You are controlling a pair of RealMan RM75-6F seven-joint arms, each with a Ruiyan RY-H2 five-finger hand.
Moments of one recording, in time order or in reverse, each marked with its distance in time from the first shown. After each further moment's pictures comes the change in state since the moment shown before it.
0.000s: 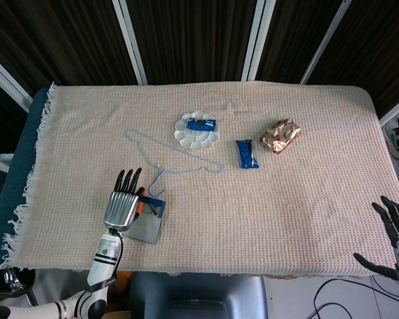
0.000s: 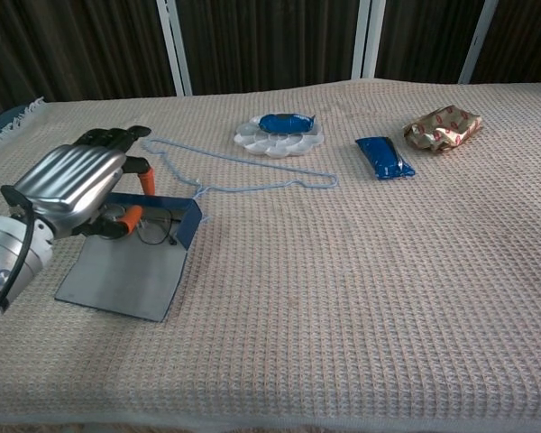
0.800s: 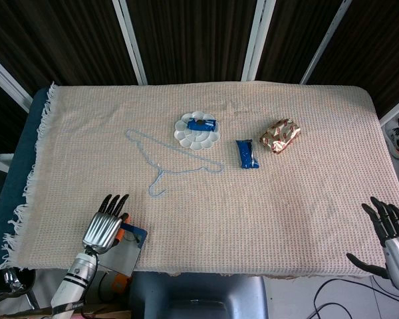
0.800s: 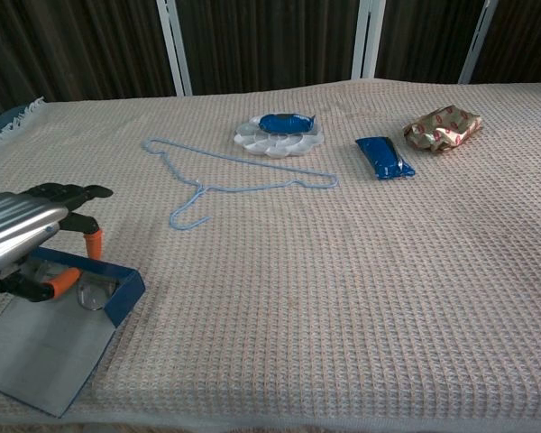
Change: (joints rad) left arm 0.105 0.339 0.131 -0.398 -0.062 -0.147 0.066; right arm 0.010 -0.022 -0.003 -0.020 0.000 -0.029 -0.077
